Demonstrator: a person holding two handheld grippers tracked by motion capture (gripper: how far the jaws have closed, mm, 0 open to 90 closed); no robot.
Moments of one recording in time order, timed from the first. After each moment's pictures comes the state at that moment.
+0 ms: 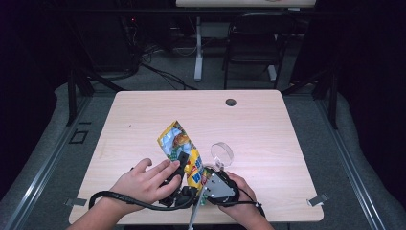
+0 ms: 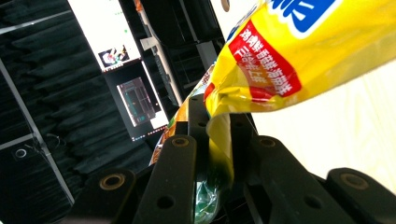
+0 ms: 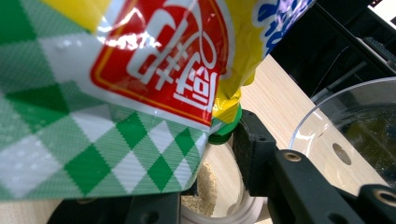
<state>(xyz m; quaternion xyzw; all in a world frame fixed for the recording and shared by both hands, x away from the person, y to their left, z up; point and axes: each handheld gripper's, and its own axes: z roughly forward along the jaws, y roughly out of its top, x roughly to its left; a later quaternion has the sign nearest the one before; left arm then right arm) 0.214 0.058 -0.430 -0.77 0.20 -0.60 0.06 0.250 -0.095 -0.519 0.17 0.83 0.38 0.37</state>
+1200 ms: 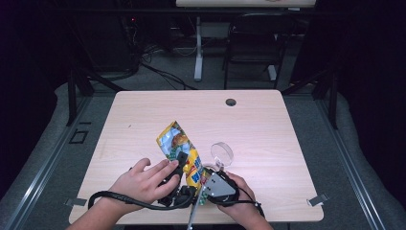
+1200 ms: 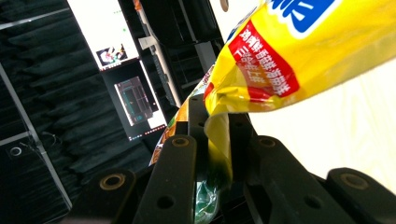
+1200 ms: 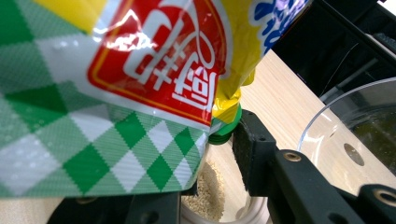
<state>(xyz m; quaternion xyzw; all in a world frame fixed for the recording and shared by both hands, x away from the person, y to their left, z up) 0.216 0.062 -0.431 -0.78 0.19 -0.60 0.05 0.251 -0.095 -0.519 0.17 0.83 0.39 0.35</state>
